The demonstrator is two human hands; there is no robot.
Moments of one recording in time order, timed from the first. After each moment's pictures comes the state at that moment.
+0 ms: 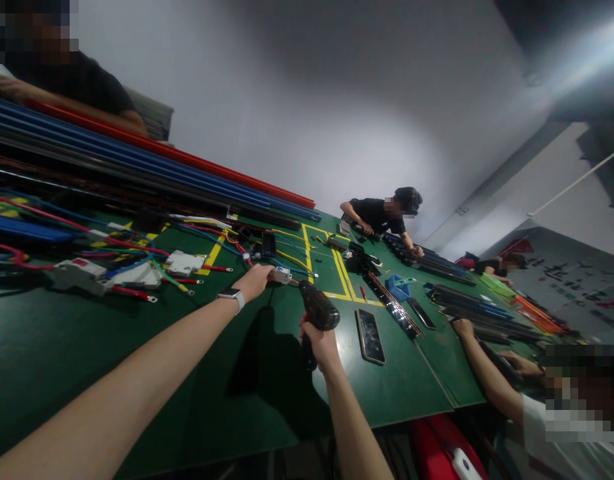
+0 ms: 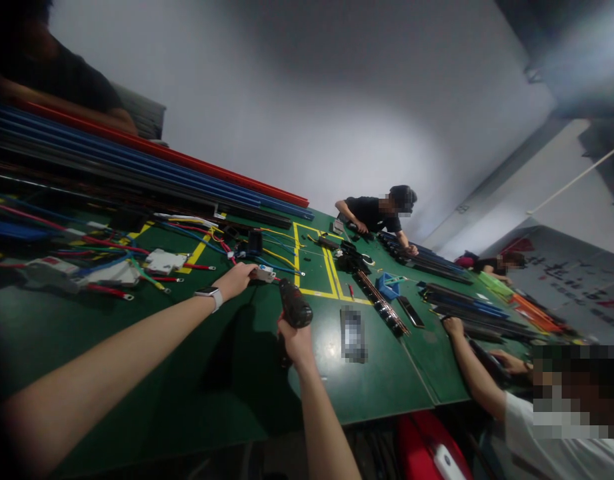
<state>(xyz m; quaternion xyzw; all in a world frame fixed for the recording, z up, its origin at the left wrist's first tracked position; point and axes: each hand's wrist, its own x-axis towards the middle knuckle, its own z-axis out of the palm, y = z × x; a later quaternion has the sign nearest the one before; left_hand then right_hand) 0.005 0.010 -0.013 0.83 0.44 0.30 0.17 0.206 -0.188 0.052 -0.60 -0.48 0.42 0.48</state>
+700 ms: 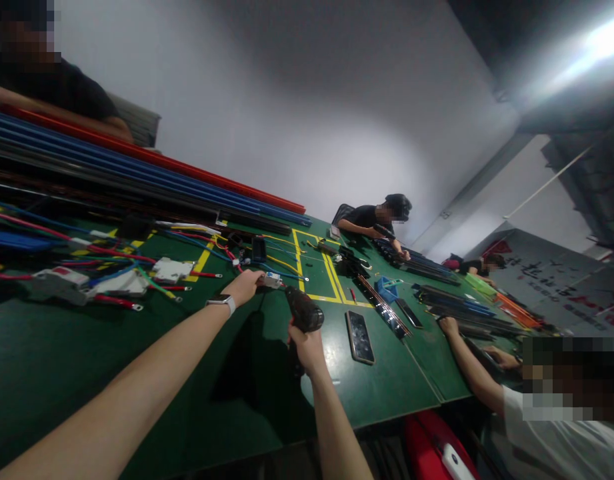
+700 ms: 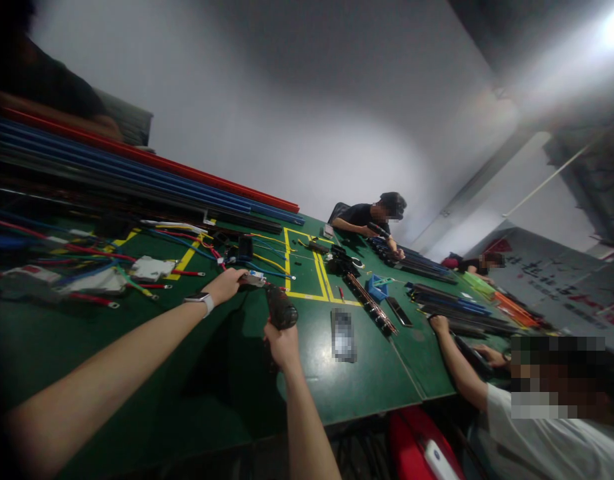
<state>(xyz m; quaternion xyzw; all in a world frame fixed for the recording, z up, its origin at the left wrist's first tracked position) 0.003 -0.009 0.015 0.81 0.47 0.30 0.19 0.194 -0.194 0.053 -0.61 -0.52 0.37 0.47</state>
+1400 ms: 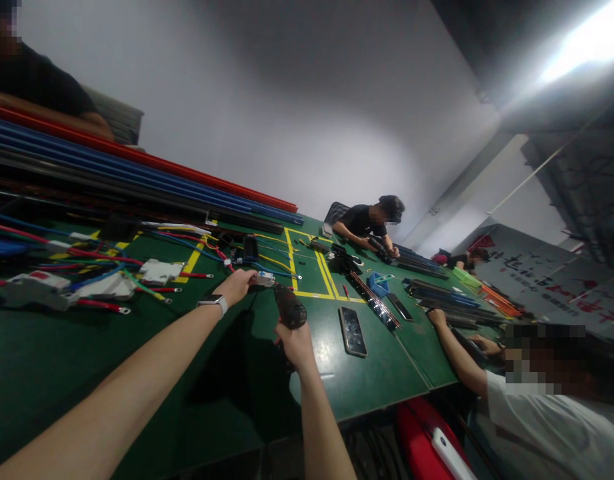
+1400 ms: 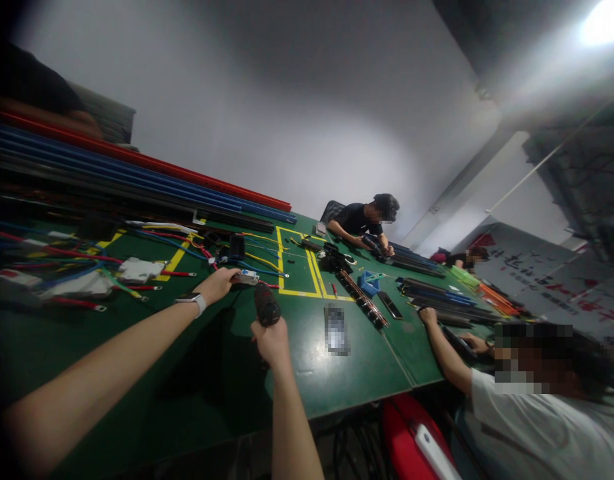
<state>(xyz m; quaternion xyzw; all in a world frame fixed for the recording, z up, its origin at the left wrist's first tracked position) 0.004 0.014 -0.016 0.82 0.45 0.30 0.19 0.185 -0.194 0.050 -0.63 -0.56 0.32 0.43</state>
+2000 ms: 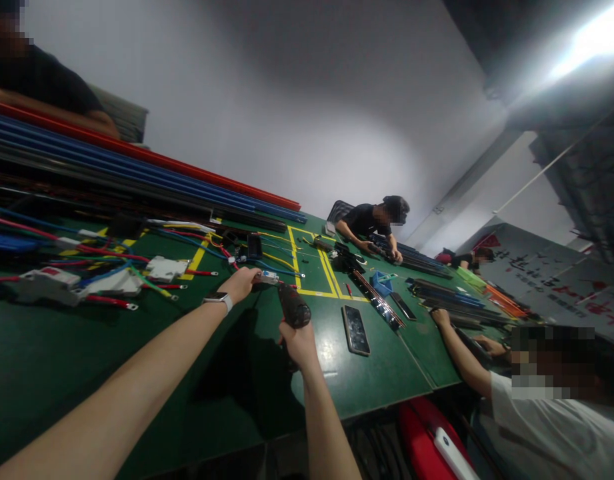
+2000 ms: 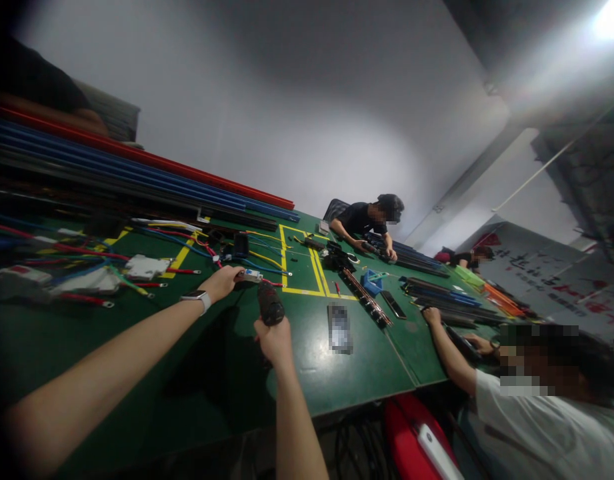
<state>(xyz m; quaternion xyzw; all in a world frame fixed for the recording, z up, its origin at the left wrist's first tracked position) 0.006 0.015 -0.018 0.81 0.46 0.30 0.18 0.181 -0.196 0.050 -0.63 -0.56 0.32 0.43</state>
